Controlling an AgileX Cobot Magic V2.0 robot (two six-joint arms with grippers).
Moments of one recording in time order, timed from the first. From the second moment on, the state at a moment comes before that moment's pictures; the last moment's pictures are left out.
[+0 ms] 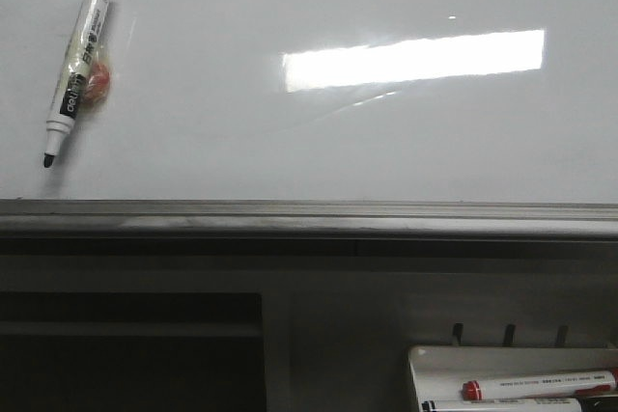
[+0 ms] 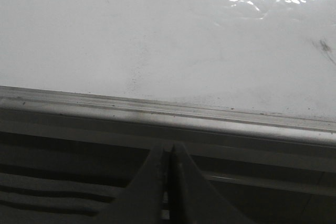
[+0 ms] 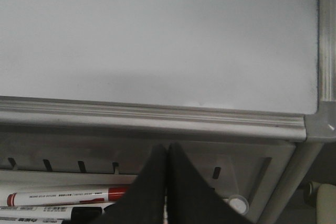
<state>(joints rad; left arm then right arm) 0.10 0.00 0.00 0.02 0.33 -0.02 -0.04 -0.01 0.01 -0.04 0.32 -0.02</state>
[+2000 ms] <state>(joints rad) 0.10 0.05 -0.22 -0.08 0.26 -0.07 -0.04 0.02 -0.21 0.07 0.30 0.12</state>
